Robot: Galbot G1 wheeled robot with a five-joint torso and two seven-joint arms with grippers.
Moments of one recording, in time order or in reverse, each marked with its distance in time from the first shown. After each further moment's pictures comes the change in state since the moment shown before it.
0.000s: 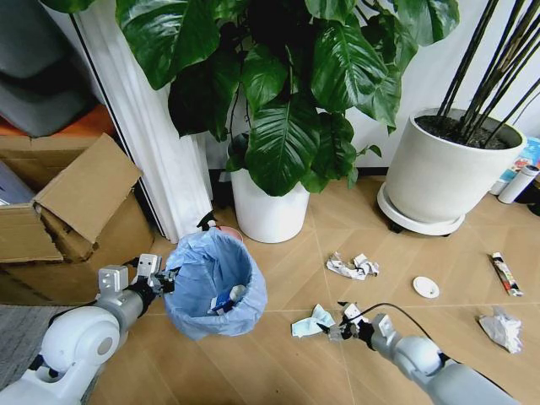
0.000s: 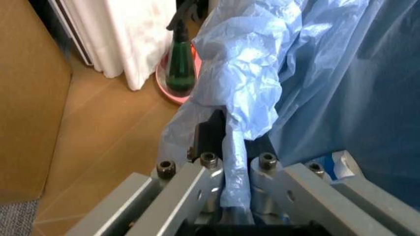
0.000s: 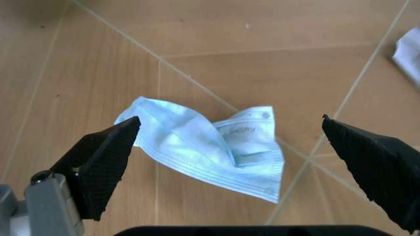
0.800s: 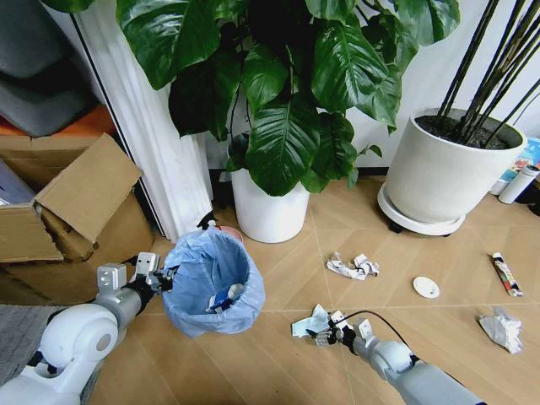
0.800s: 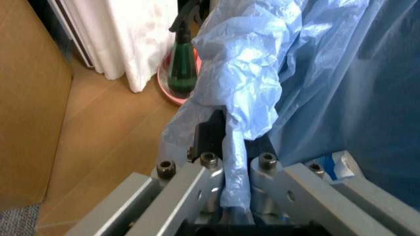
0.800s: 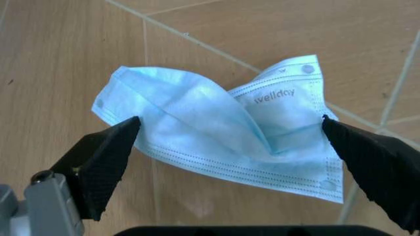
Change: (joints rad) left arm -0.014 0.015 -0.002 0.025 -0.003 -0.009 0.023; right arm 0.079 0.125 -0.056 -0.199 0.020 -0.003 0.016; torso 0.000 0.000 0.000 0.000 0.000
